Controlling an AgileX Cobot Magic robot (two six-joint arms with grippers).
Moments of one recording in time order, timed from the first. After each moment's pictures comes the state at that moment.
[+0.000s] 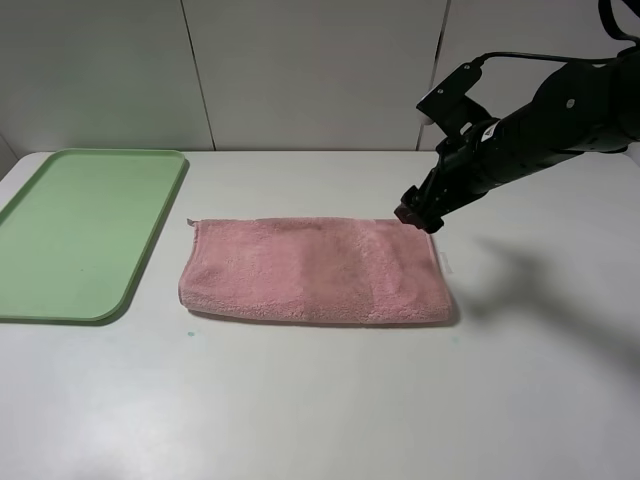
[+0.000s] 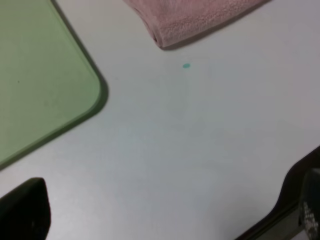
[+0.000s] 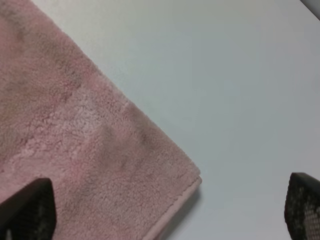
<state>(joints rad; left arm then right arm) -0.75 0.27 -0.49 0.24 1.07 -0.18 0.37 1.71 -0.91 0.23 0.20 -0.72</state>
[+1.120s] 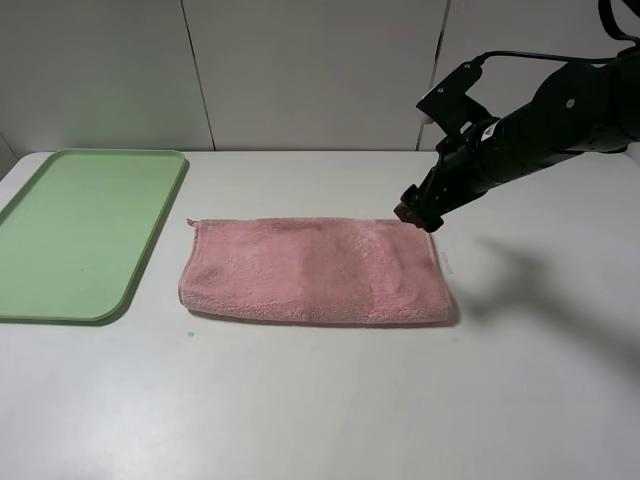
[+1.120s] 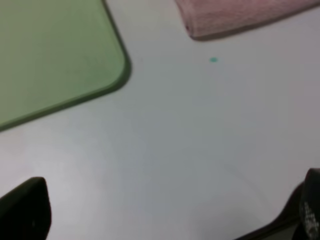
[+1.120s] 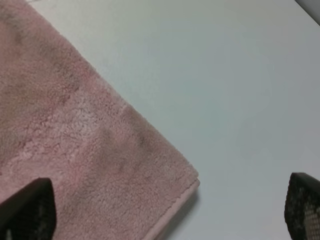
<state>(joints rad) -0.14 0.27 -0.49 -0.05 1.07 0.19 0.37 1.71 -0.91 0.23 0.20 -0.72</state>
